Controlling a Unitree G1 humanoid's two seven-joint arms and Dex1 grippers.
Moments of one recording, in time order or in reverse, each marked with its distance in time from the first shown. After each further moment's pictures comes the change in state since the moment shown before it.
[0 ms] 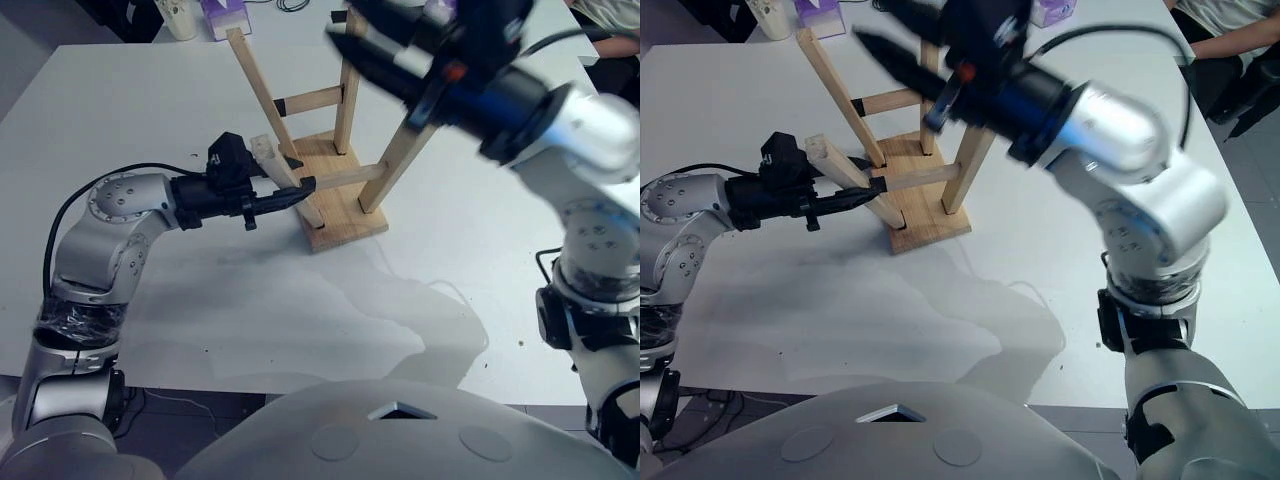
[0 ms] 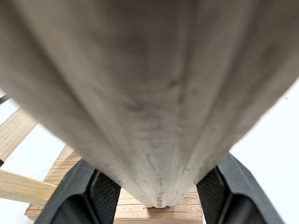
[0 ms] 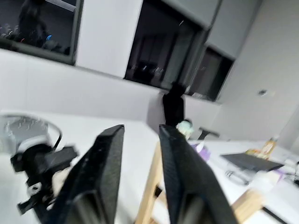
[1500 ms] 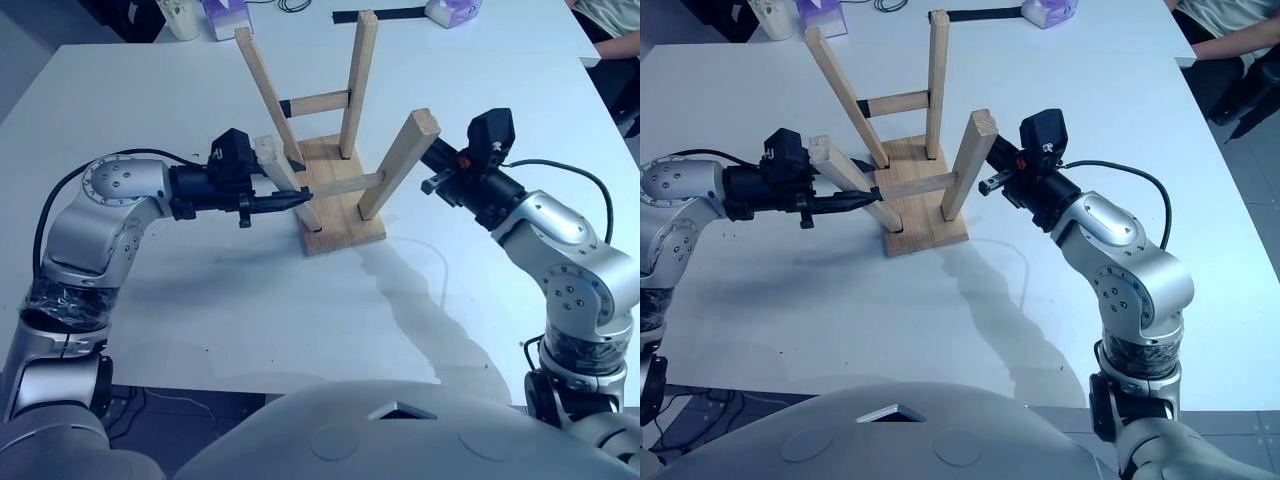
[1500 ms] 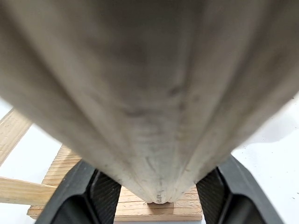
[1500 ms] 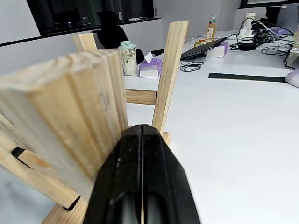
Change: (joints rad) left arm -0.094 0.084 -0.060 0.086 -0.001 -0.055 -0.145; right arm 0.433 0.101 -0.220 -0.019 0.011 0.150 -0.158
